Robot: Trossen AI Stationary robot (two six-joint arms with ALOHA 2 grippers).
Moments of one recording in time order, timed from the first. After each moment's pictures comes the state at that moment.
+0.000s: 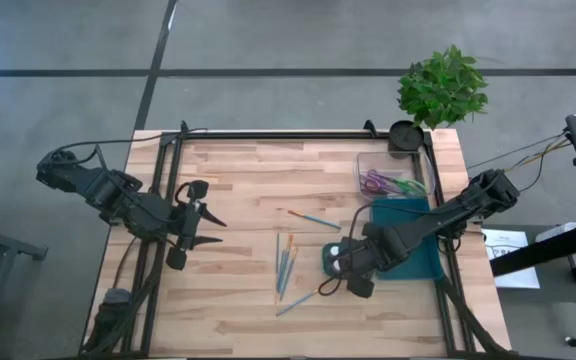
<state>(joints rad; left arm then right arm) -0.46 1.05 1.30 -0.89 -0.29 0.05 0.45 1.60 1.22 -1.03 0.09 0.83</state>
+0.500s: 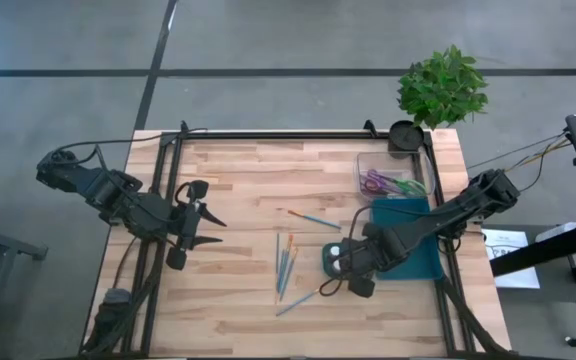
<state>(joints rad) -0.46 1.05 1.30 -0.89 -0.29 0.05 0.45 1.60 1.17 -0.99 0.09 0.82</state>
